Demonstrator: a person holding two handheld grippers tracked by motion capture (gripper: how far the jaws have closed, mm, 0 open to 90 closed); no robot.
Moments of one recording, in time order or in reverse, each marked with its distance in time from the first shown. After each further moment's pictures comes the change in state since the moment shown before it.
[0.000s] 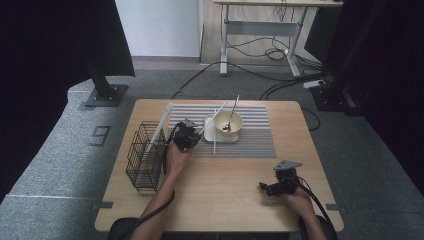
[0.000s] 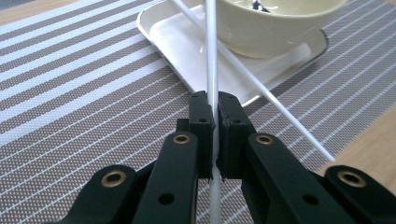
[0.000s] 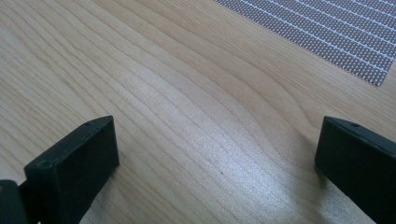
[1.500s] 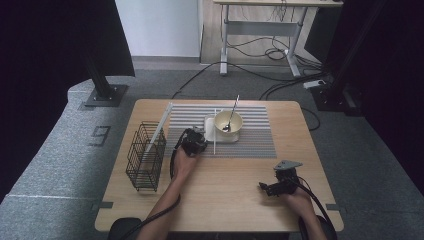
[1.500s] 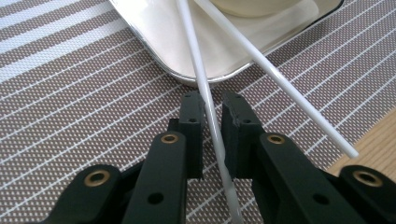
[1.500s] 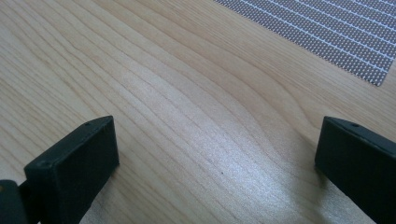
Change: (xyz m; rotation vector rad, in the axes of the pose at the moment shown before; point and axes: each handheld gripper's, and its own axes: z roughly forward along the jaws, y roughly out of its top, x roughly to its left) left arm -0.017 -0.017 0.037 0.076 -0.034 0.005; right arm 0.000 0.000 0.000 0.000 0.000 0.000
